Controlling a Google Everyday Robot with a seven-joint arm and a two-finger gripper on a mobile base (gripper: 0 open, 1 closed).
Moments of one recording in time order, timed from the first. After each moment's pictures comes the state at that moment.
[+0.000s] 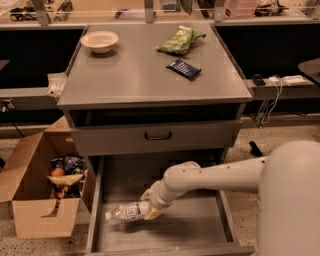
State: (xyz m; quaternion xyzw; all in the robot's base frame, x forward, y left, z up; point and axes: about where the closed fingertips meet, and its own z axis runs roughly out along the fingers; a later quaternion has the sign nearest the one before) arm 0.506 0.039 0.409 -0.75 0.61 0.15 0.20
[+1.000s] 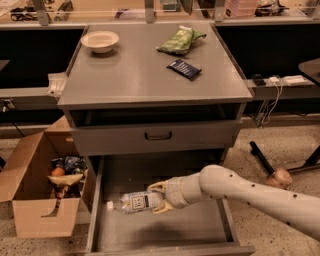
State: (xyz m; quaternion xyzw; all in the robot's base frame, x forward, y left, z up) arm 0.483 0.003 0.525 -0.73 0.55 0.16 0.37
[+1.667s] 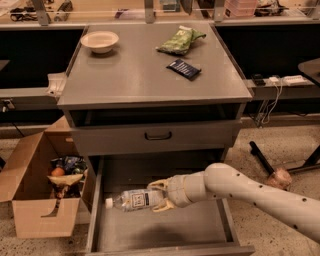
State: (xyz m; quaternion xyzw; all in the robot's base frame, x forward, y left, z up) arm 0.480 0.003 0.545 -0.73 0.54 0.17 0.39
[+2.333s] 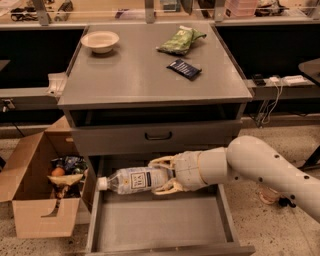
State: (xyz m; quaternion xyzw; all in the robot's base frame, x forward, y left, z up) arm 0.463 -0.009 0.700 -0.72 0.51 0.15 0.44
